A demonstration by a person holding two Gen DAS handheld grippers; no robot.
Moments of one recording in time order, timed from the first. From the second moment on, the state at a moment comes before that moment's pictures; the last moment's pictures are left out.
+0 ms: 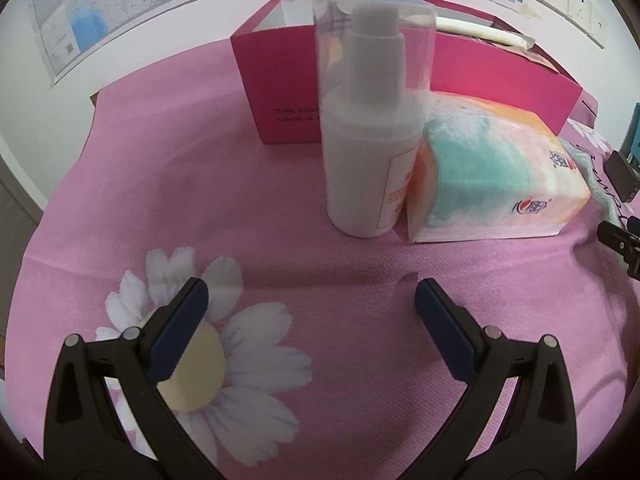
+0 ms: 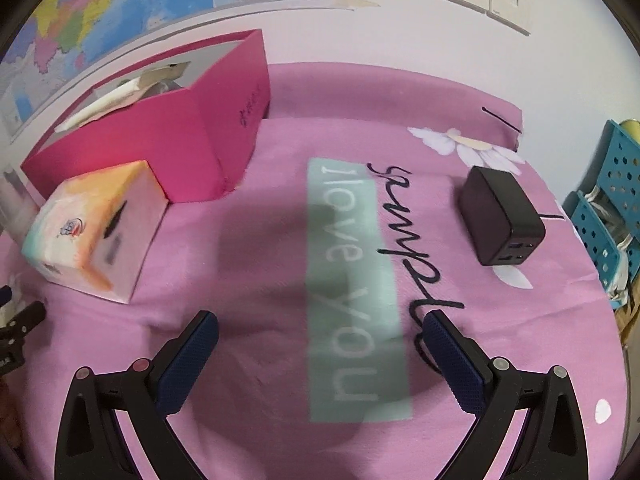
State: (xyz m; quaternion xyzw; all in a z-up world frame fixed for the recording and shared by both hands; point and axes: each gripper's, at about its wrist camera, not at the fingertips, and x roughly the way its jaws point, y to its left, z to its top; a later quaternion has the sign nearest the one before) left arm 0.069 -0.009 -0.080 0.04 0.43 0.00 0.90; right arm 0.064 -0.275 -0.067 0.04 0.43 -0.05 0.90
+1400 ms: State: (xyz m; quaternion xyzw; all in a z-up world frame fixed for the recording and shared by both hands) left arm 0.081 0.032 -0.075 0.04 0.42 0.03 0.90; right arm 0.067 -0.343 -0.073 0.03 0.44 -0.08 0.89
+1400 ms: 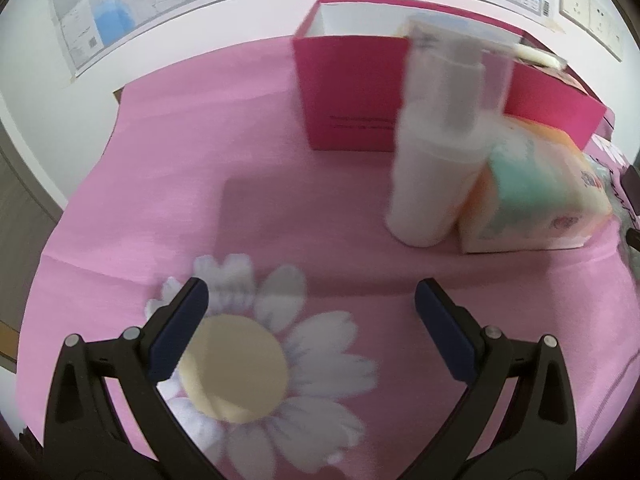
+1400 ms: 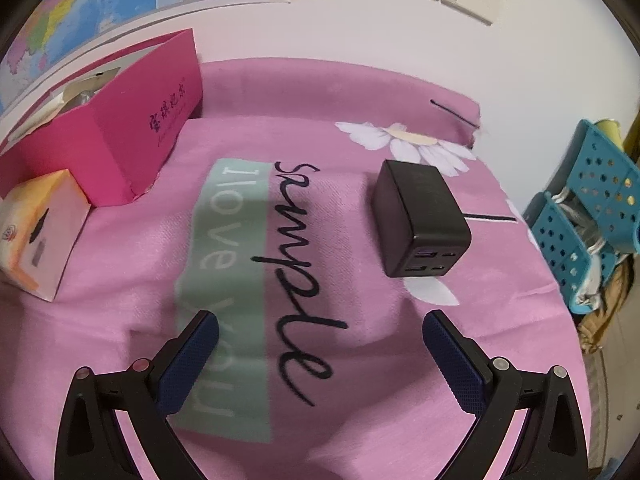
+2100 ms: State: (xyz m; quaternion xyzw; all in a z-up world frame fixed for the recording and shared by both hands) left arm 0.091 0.071 -0.070 0.03 0.42 0.04 0.91; right arm 0.075 -0.380 -0.077 0.05 0.44 -0.05 0.89
